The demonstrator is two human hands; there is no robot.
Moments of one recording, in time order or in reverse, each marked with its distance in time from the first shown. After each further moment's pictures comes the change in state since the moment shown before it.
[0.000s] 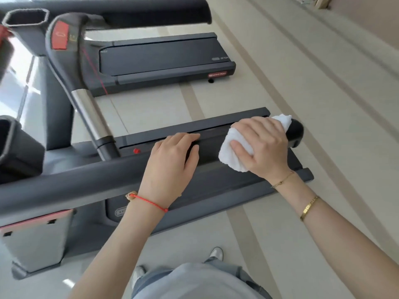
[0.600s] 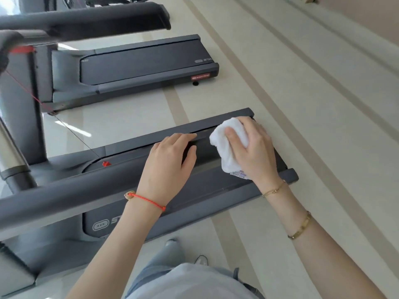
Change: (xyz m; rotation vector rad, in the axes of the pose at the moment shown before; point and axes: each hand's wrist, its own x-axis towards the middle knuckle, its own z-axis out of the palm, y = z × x) left_hand 0.074 0.112 0.094 -0.011 -0.039 0.008; right_hand -0.026 0.119 -0.042 0.401 -0.149 0.567
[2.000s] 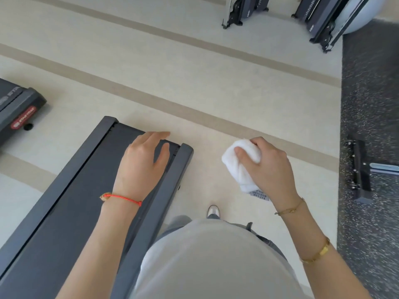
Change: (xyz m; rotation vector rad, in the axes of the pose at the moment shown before) left_hand 0.155 0.304 0.297 -0.199 -0.443 0.575; right_hand -0.142 0.284 -0.304 -0.317 0.301 1.017
